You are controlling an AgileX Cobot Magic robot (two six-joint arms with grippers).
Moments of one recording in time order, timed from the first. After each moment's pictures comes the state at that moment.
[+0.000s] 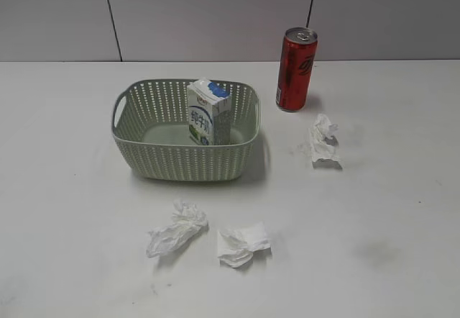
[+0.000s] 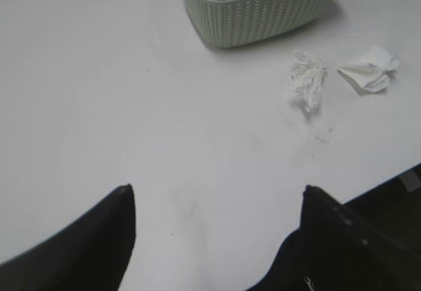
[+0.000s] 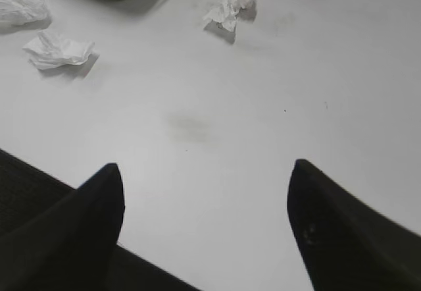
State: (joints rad) left arm -0.42 0.23 -0.51 -0.06 1.07 0.14; right arm 0.43 0.14 -0.42 0.06 0.95 -0.14
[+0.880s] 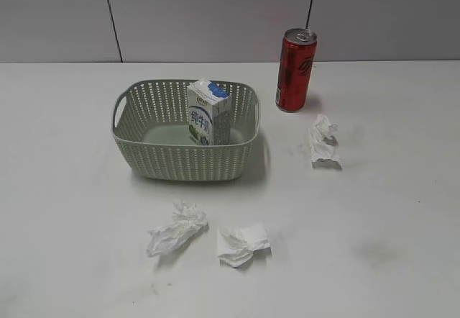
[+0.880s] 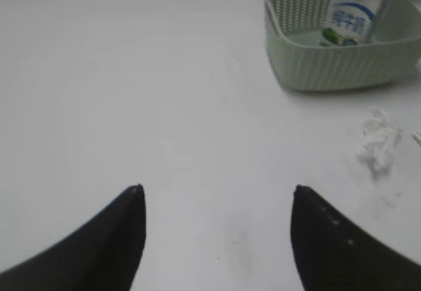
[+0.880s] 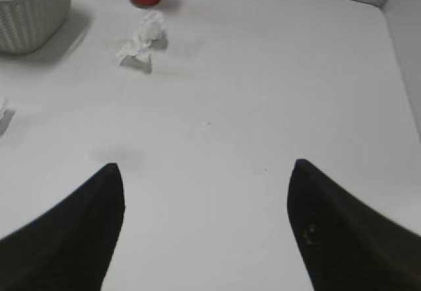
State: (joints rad) left arm -0.18 0.12 -0.51 -0.07 1.05 0.14; right arm 0.19 0.01 -0.42 0.07 0.95 -0.14
